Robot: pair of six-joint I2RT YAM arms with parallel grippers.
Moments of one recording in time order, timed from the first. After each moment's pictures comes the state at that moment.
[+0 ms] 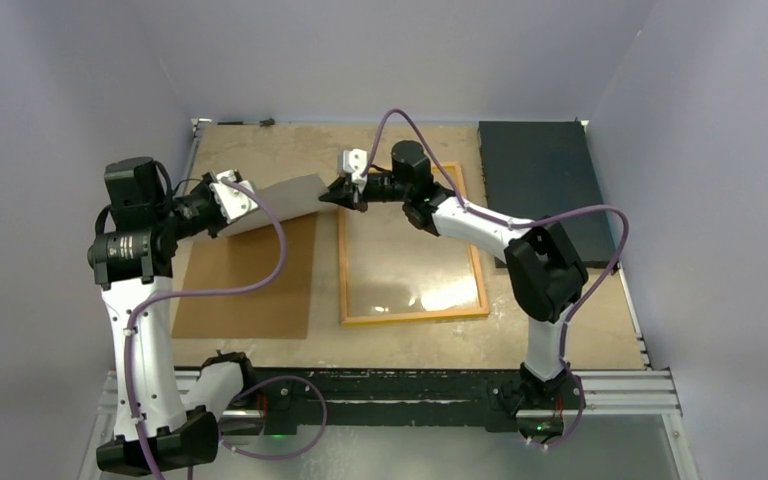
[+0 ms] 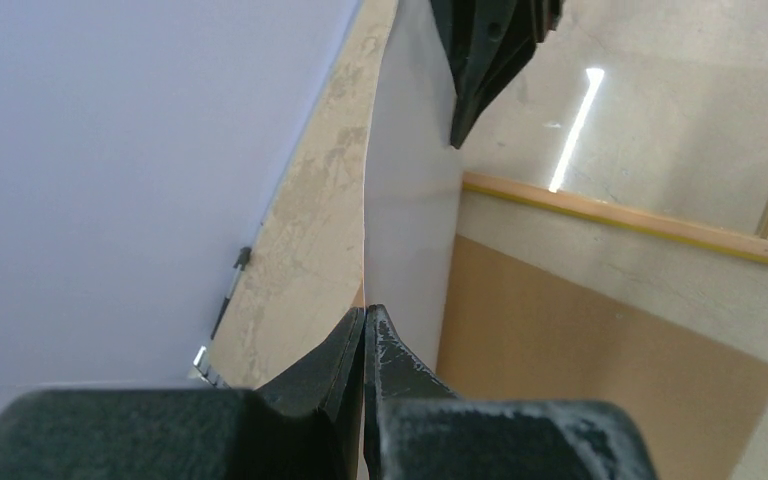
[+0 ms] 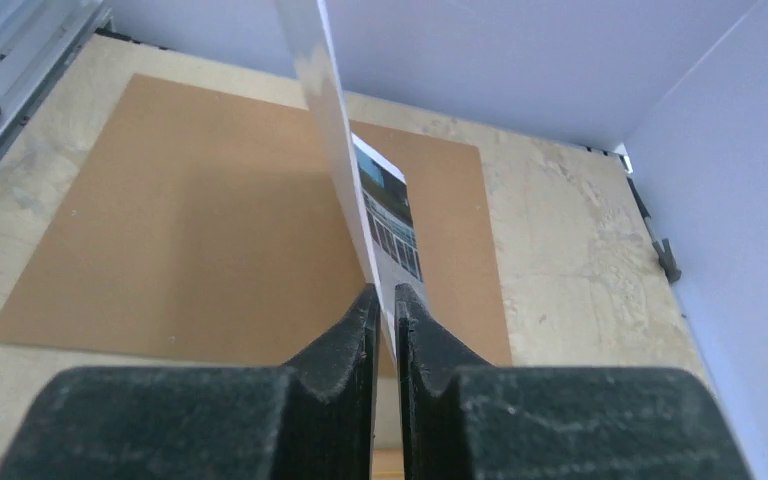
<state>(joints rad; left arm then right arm) 0.19 0.99 1.38 -1.00 0.87 1.12 0.68 1.91 1.41 0.42 -0.86 -0.37</state>
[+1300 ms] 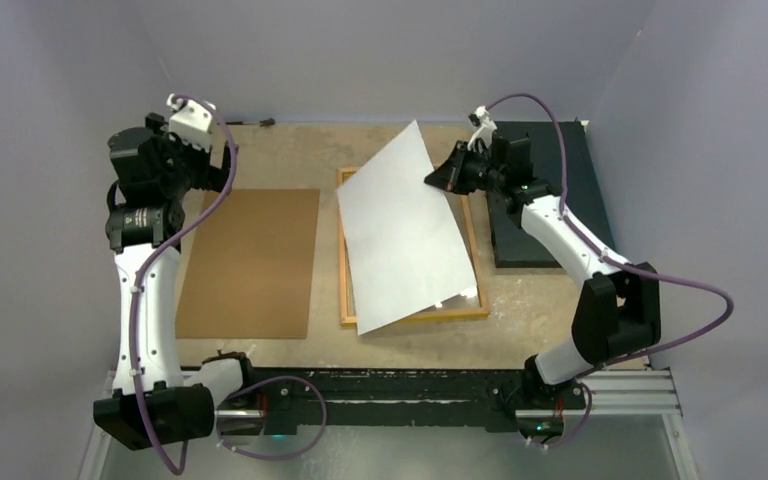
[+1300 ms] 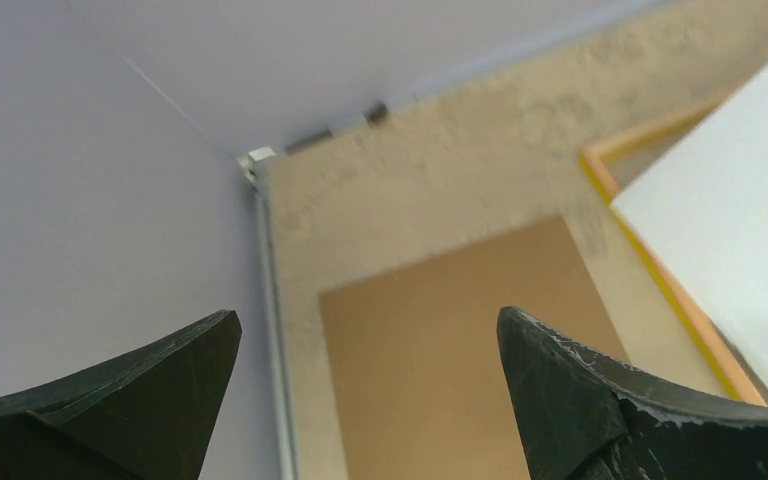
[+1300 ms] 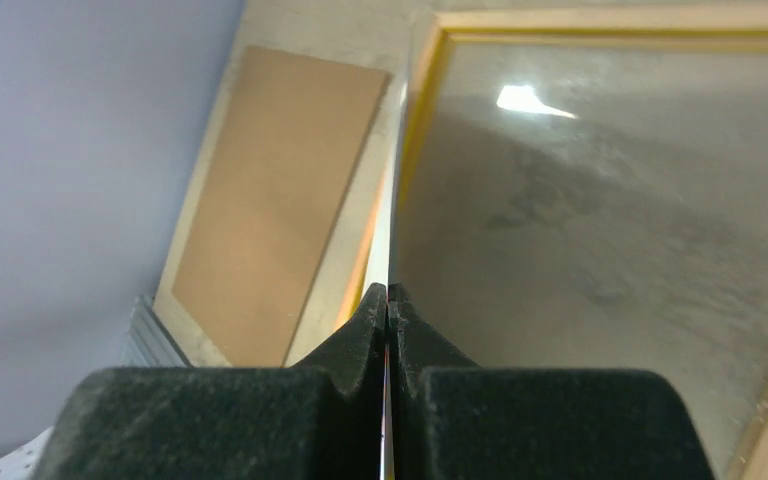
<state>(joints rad) 0.19 1.10 1.36 -0.47 0.28 0.38 0.31 1.51 1.23 -0.13 -0.51 0.52</state>
